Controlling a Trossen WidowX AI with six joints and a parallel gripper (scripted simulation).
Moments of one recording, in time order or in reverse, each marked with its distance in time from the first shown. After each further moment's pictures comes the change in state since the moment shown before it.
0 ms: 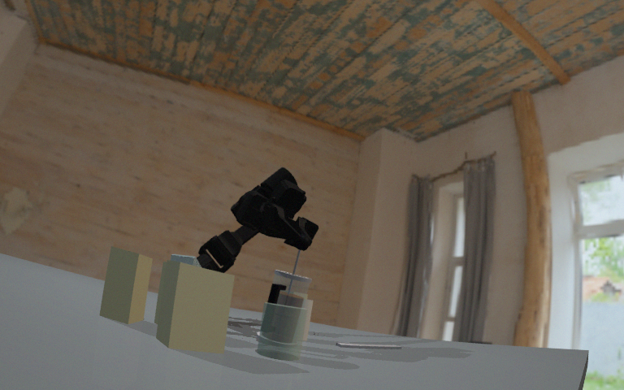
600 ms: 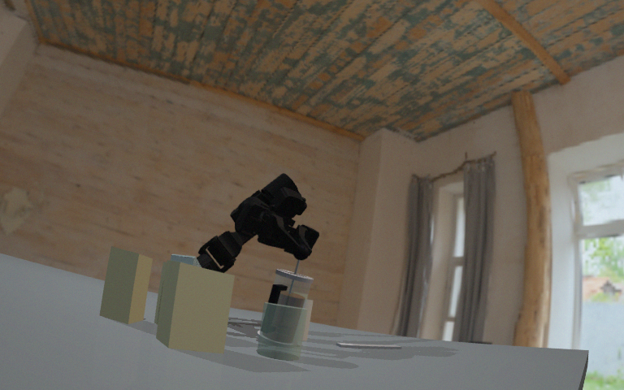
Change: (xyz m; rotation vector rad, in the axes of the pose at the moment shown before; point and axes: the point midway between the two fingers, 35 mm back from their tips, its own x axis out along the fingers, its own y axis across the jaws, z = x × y) arm 0.012 -0.001 -0.014 0.022 0.022 -0.002
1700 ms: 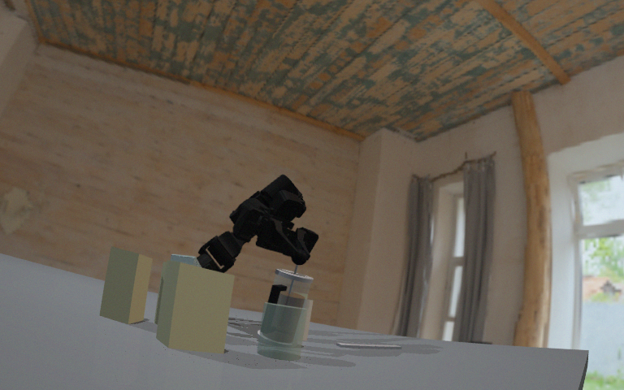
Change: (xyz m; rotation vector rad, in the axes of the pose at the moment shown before) arm 0.005 -0.002 -0.006 0.017 0.026 0.006
